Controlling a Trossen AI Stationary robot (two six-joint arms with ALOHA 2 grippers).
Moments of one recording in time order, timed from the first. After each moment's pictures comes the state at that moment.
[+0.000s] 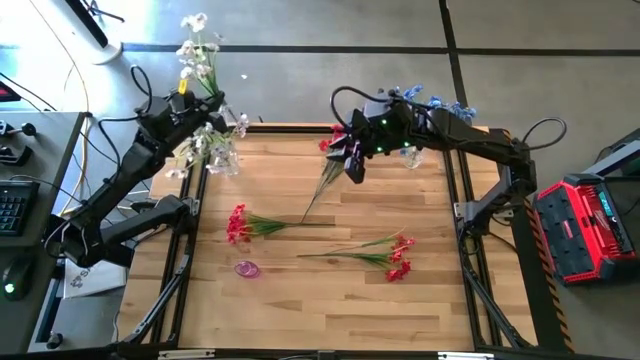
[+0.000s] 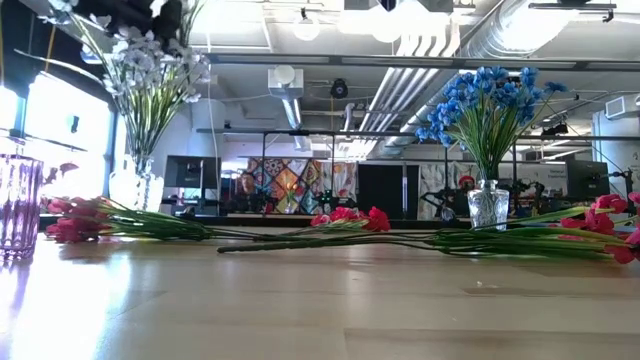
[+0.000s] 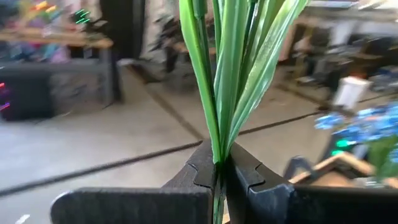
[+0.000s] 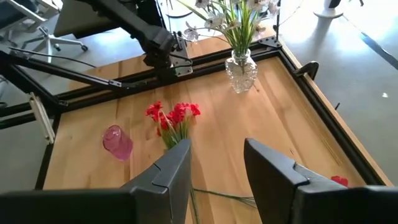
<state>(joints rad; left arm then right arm) 1.00 0.73 0.75 -0.06 0.03 -0.12 -0.19 1.61 1.87 -0.83 -0.09 0.12</state>
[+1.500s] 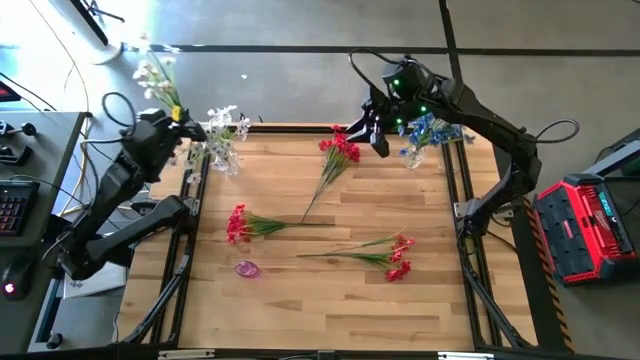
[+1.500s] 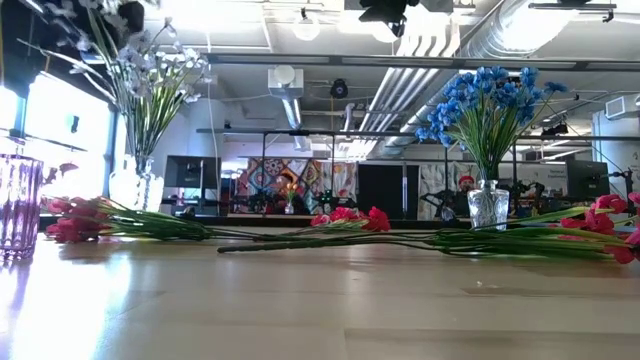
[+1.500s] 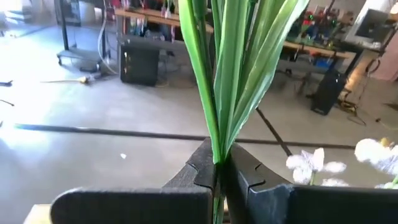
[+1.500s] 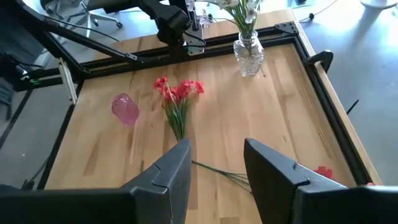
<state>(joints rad) 0.87 0.46 0.73 -0.46 -0.53 -0.27 -0.48 1.59 1.87 -0.97 -0.48 -0.15</state>
